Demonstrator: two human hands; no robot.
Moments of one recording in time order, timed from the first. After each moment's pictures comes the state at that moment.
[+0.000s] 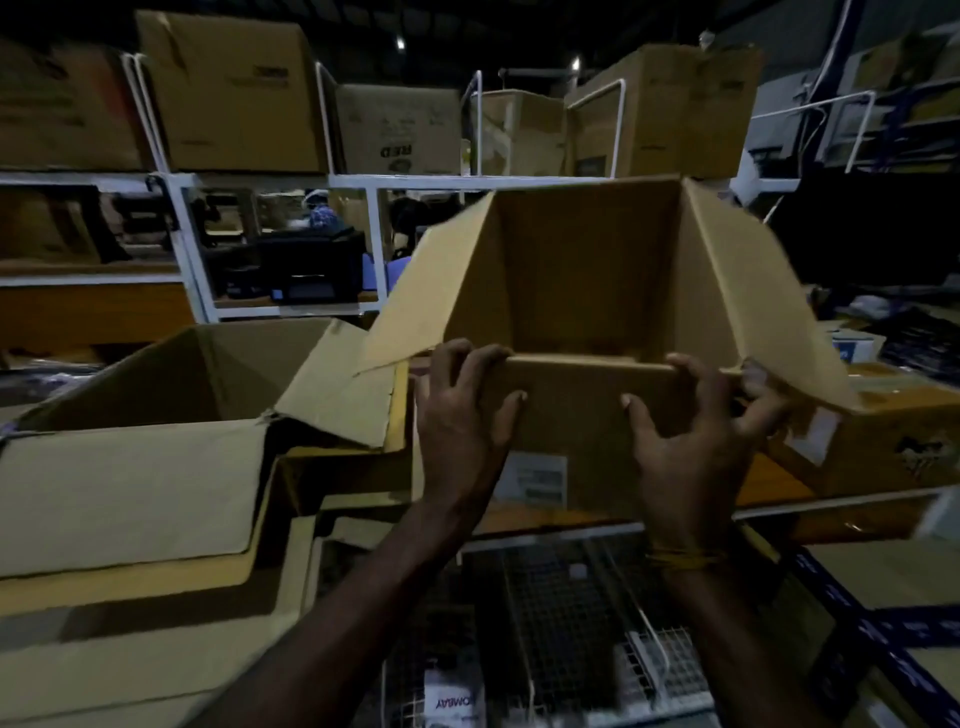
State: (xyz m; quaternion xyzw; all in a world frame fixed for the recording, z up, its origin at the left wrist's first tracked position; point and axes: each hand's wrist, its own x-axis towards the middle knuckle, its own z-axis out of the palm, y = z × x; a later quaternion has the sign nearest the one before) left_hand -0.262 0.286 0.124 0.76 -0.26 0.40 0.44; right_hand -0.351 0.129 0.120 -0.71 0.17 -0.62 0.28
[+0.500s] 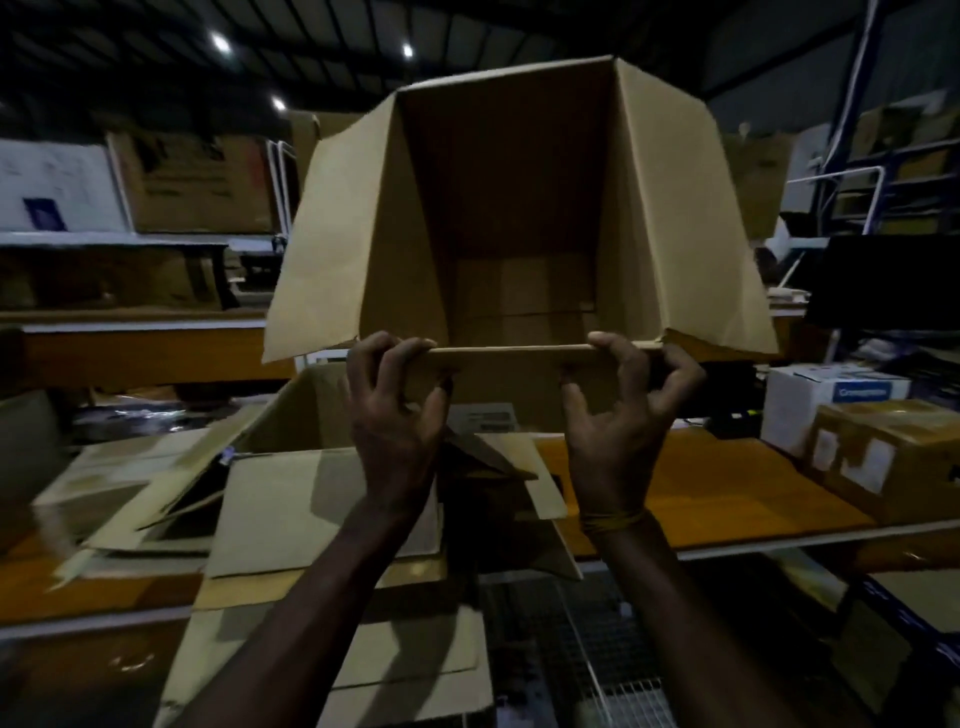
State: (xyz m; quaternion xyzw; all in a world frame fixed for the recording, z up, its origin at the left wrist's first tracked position) left_hand -0.248 0.559 0.175 0.67 -0.26 0.51 0.47; right_hand -0.329 0.398 0.184 -0.67 0.03 -0.69 0.28
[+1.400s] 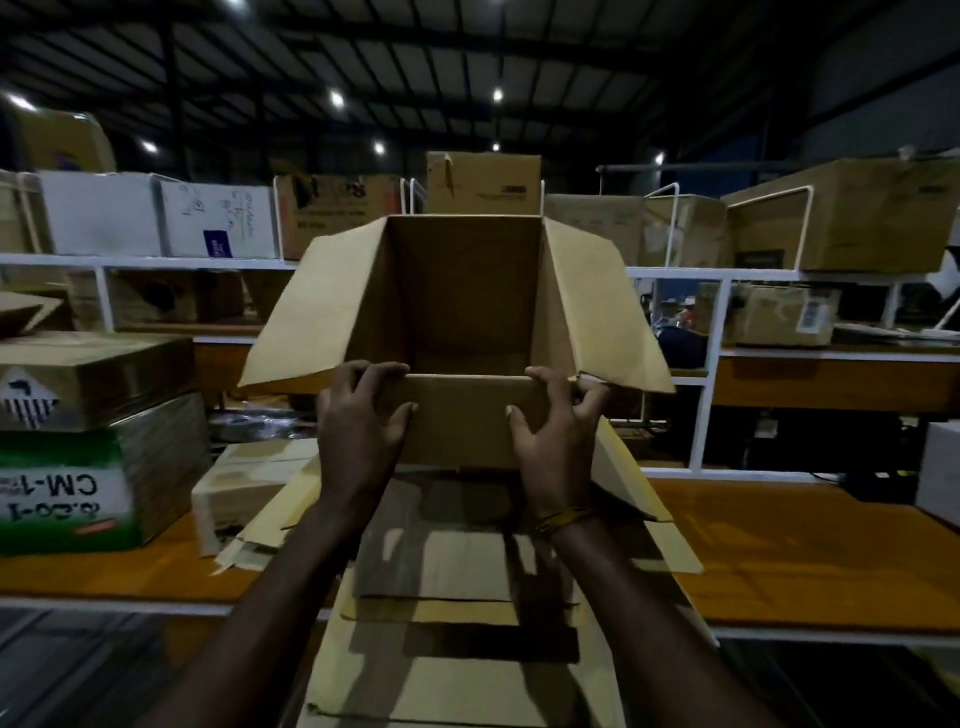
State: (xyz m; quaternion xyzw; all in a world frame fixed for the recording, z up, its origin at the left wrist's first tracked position) left_hand -0.179 0.757 0.181 0.81 -0.12 0.48 0.32; right_hand -0.204 0.565 0.169 -0.76 -0.01 -0.53 0.37
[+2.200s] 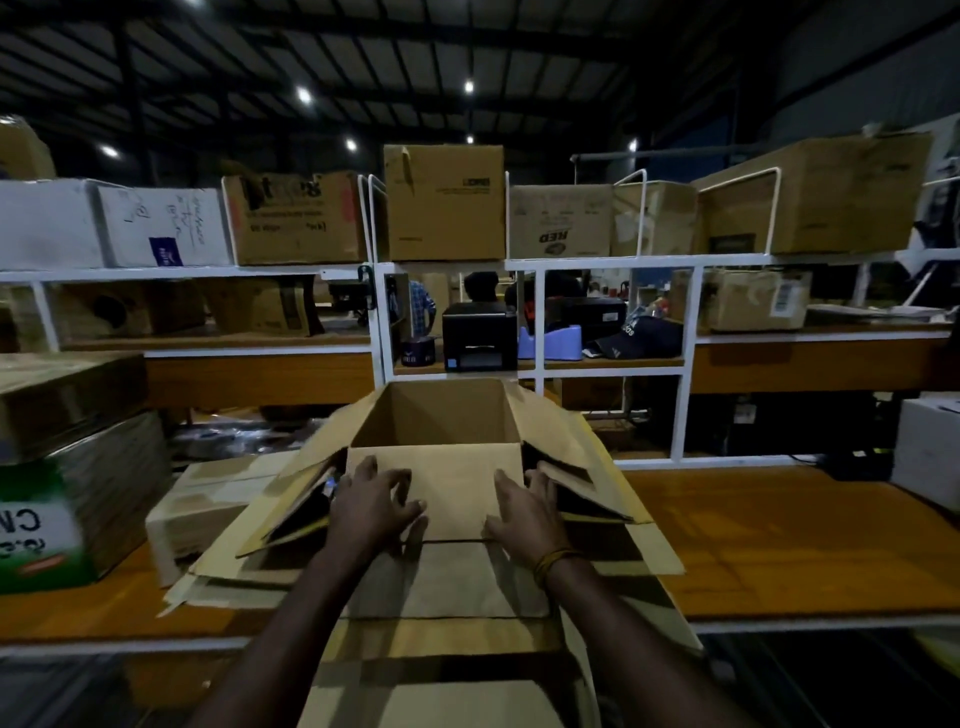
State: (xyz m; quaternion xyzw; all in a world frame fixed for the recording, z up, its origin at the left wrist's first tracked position) left_hand -0.086 0.718 0.096 0.97 -0.04 0.16 0.18; right_hand -0.138 0.516 0.086 -0.96 0.05 -0.14 0.25
